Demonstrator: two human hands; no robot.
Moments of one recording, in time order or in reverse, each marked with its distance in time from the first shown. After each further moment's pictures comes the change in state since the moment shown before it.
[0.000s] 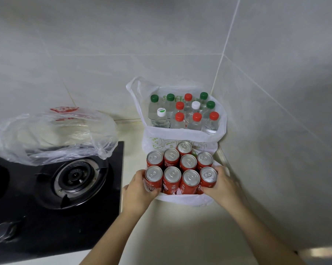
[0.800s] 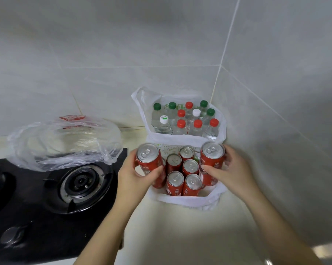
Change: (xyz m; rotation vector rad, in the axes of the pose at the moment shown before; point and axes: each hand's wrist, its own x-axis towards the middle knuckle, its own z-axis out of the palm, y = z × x) left_hand -0.012 0.054 -0.074 -0.598 0.162 0.229; right_hand -0.017 -0.053 -0.071 0.604 0.061 -0.266
